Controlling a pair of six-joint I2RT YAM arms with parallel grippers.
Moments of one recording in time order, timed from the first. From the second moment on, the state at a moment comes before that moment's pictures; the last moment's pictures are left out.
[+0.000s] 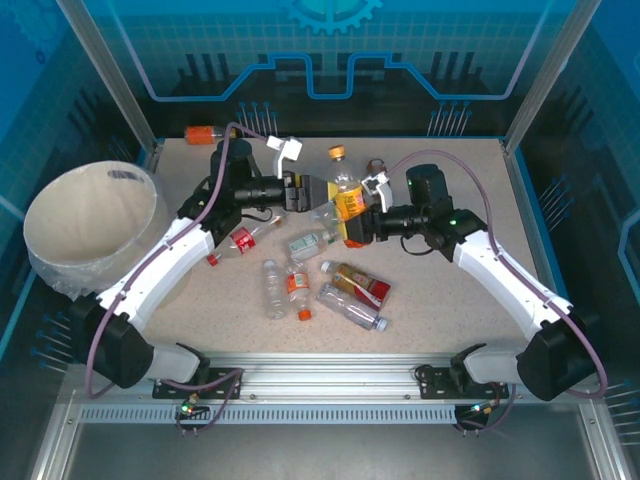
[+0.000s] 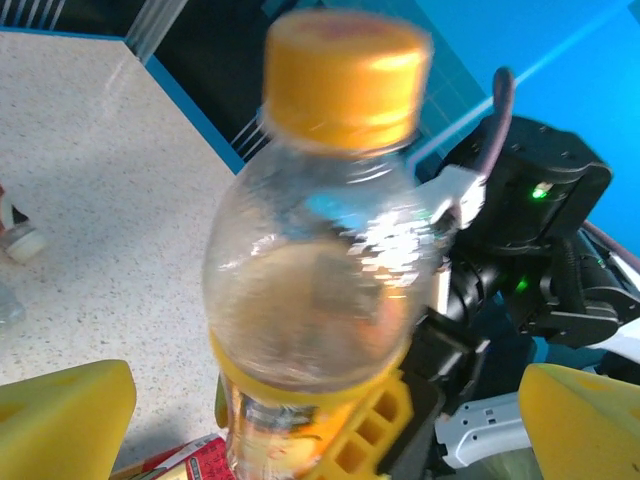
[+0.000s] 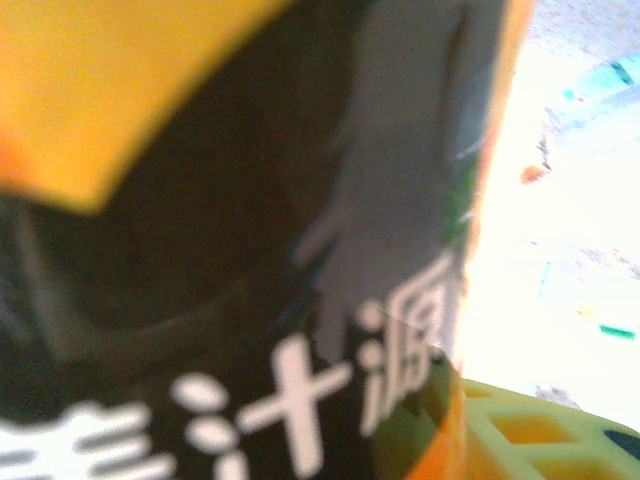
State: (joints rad) left arm -0.41 1.38 1.26 -0.14 0.83 -0.59; right arm 0.44 1.30 1.11 -0.39 -0.80 0.24
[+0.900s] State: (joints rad) left arm -0.48 1.42 1.22 0.09 0.76 -0.61; right arm 0.52 1.35 1.18 -0.32 -0.83 0.34
